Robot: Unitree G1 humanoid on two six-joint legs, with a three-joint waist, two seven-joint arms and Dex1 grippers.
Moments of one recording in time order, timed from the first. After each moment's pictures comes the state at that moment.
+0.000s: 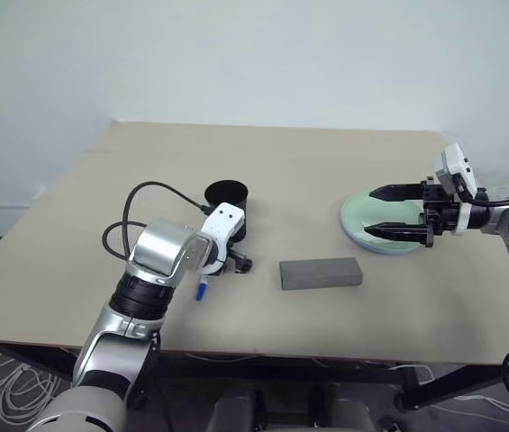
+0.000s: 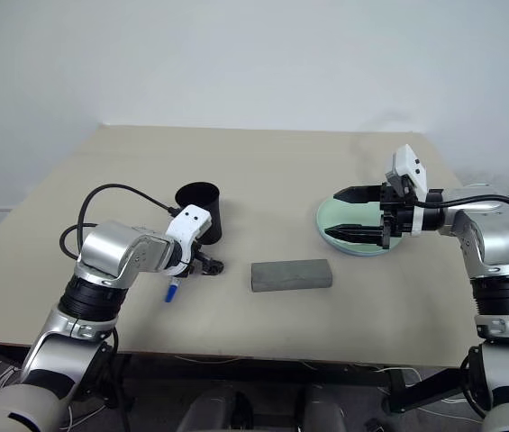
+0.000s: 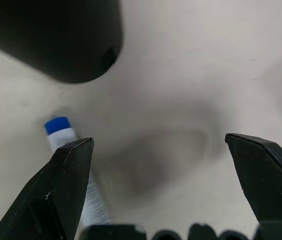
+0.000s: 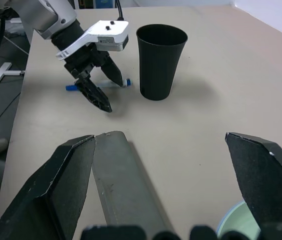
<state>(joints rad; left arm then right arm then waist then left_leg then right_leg) -0.72 0.43 -0.22 -0.05 -0.28 1.55 -0.32 -0.67 -0.79 0.01 0.22 0.43 0.44 1.38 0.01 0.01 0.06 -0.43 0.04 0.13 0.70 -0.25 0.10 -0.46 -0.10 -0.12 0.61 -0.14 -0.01</state>
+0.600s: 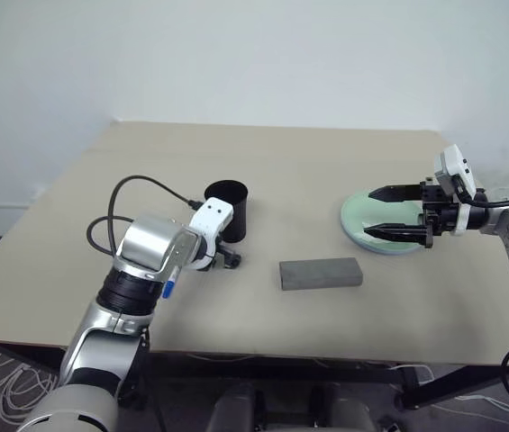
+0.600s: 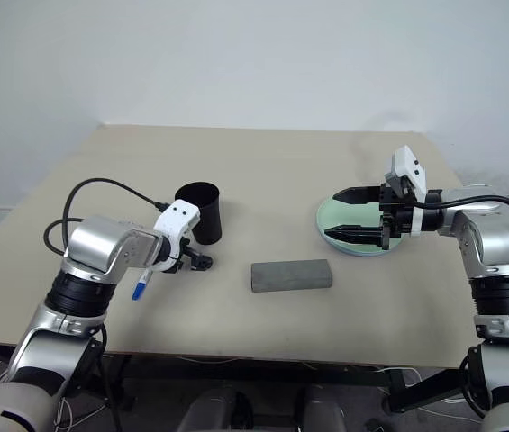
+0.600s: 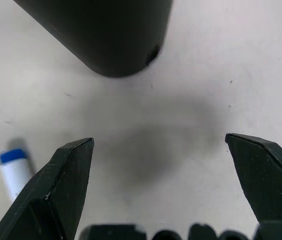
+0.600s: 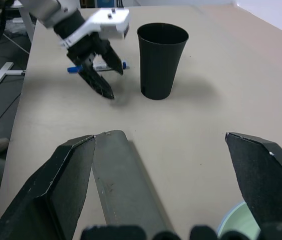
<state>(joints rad) -0.76 0.52 -0.22 -0.08 -0.30 1.57 -0.36 -0.67 -0.79 0.02 0.22 0.42 0.44 1.38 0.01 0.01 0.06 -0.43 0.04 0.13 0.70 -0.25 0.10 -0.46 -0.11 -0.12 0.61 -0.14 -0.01</state>
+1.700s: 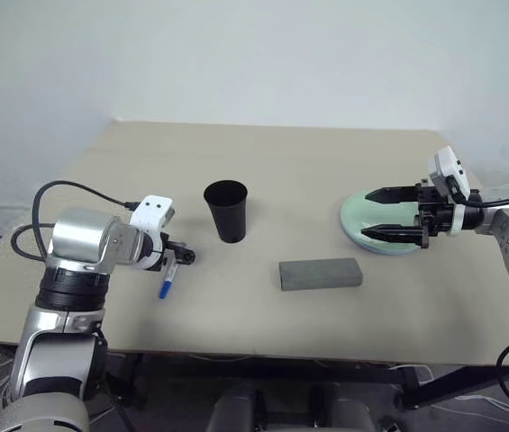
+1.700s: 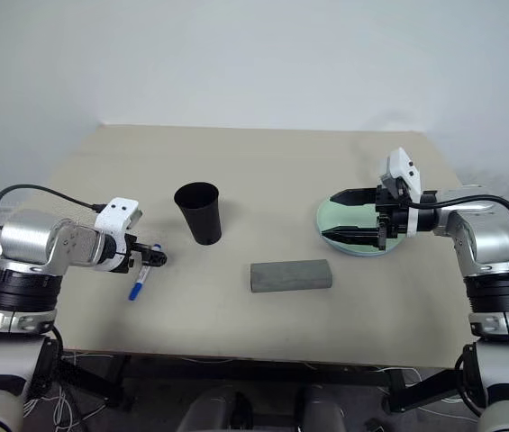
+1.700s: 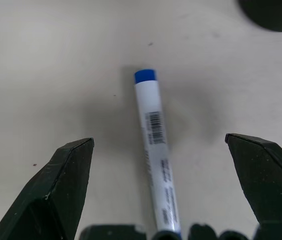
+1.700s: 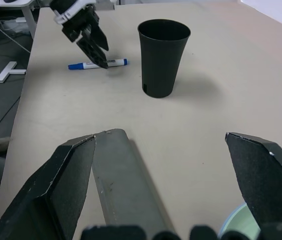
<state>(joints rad) -0.70 0.66 -0.05 0.13 -0.35 1.53 -0.33 -0.69 -0.77 0.03 0.25 0.40 0.43 1.40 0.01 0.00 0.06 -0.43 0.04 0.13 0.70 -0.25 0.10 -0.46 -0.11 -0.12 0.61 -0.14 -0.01</state>
